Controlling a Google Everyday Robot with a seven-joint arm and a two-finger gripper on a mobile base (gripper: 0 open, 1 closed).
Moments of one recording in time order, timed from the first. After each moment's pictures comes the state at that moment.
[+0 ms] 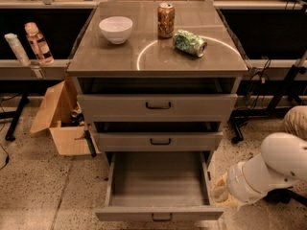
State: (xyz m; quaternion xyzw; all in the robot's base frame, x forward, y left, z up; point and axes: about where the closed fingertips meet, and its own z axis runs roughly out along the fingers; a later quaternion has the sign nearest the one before) arm 0.367 -0.198 0.598 -0.71 0.67 0.14 0.16
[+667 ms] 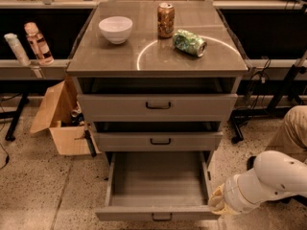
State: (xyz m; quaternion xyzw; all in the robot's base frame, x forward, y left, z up) arm 0.363 -0.204 0.530 -0.69 0.68 0.15 0.17
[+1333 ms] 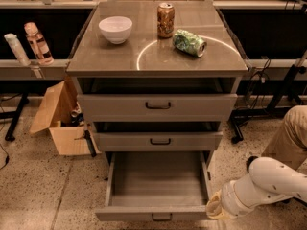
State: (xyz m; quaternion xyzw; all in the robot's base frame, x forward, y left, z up) arm 0.361 -0.205 0.476 -0.68 0.69 0.19 0.16
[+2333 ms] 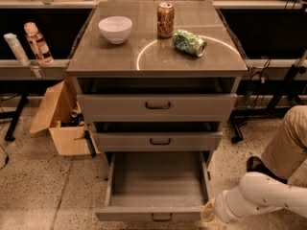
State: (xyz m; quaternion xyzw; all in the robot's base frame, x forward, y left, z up) arm 0.358 -0.200 0.420 -0.66 0.71 0.17 0.16
